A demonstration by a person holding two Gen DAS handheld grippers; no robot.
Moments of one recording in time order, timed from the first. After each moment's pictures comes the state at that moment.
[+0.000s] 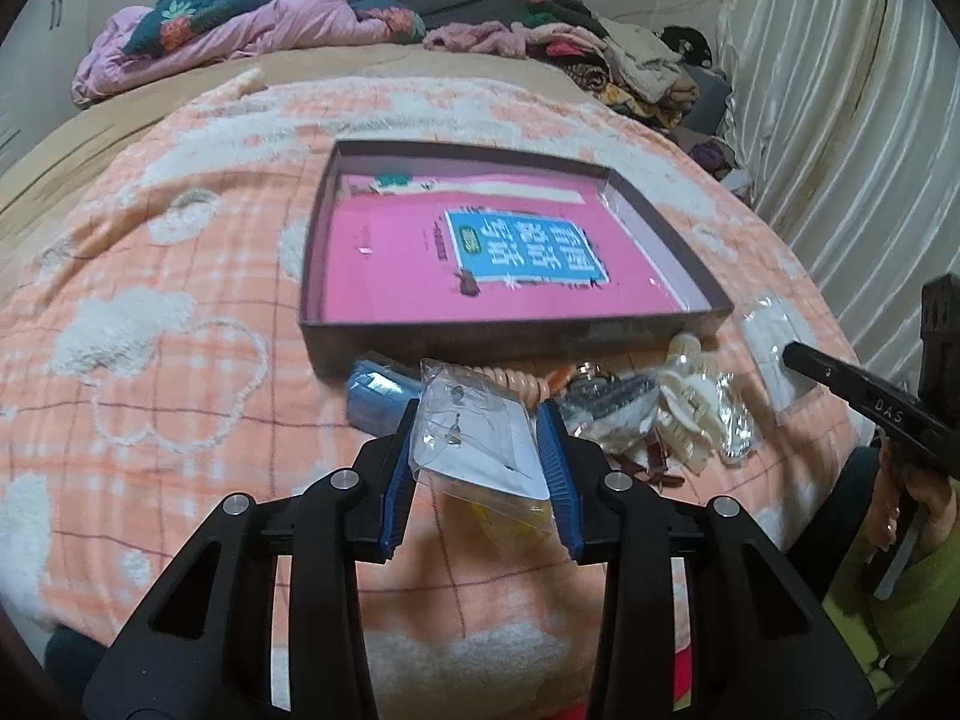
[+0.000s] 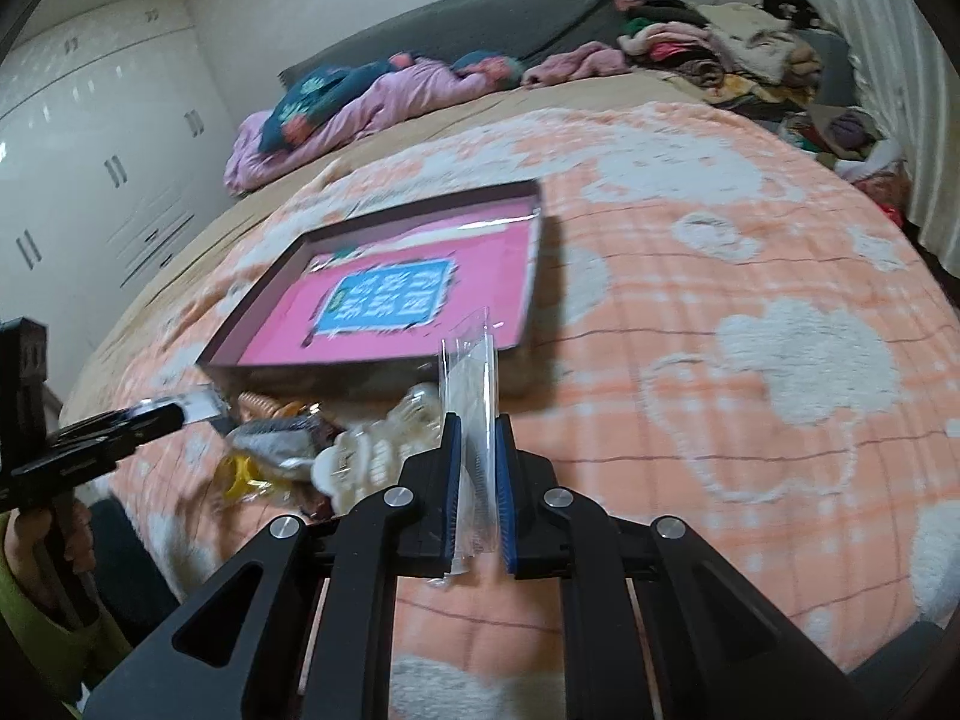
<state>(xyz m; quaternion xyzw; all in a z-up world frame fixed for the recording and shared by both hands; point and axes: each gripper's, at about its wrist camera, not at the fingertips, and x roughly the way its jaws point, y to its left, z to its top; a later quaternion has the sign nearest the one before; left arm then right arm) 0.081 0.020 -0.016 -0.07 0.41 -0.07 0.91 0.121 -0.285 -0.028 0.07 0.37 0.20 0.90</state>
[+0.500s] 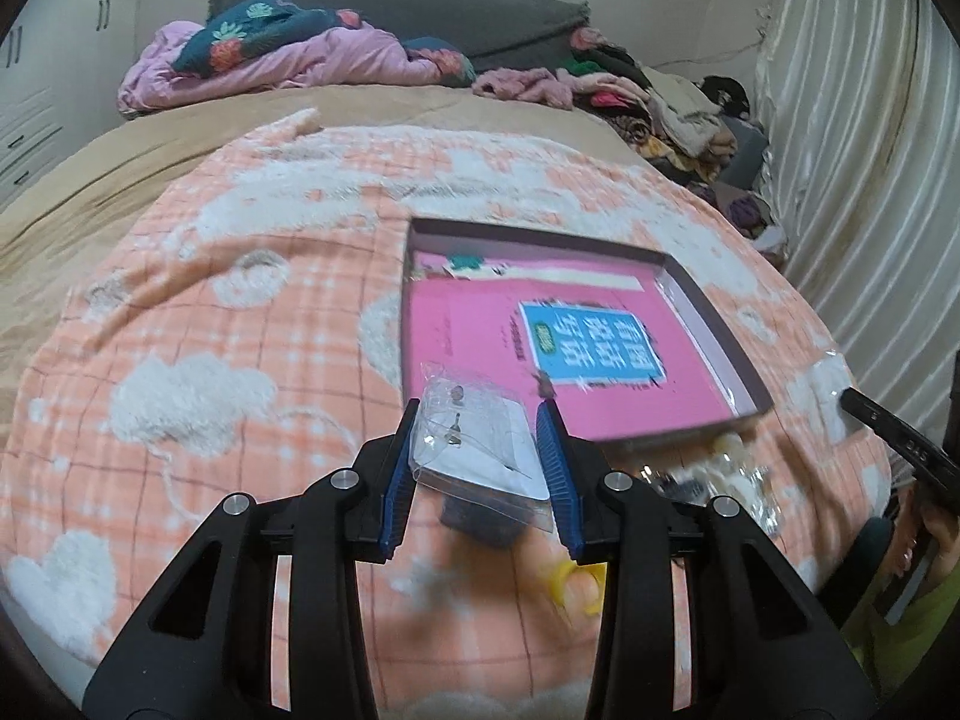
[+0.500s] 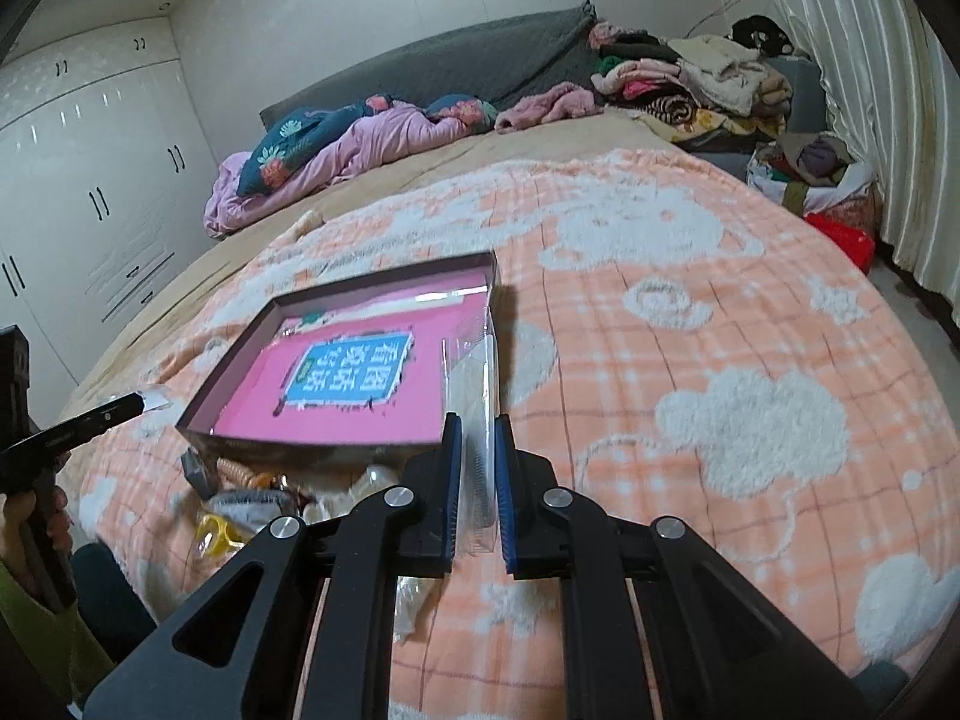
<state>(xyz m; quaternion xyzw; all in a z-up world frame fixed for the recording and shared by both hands) 0.106 0.062 0.013 -0.09 0.36 -0.02 0.93 0.142 -0.302 0.002 0.07 0.32 0.18 0.93</state>
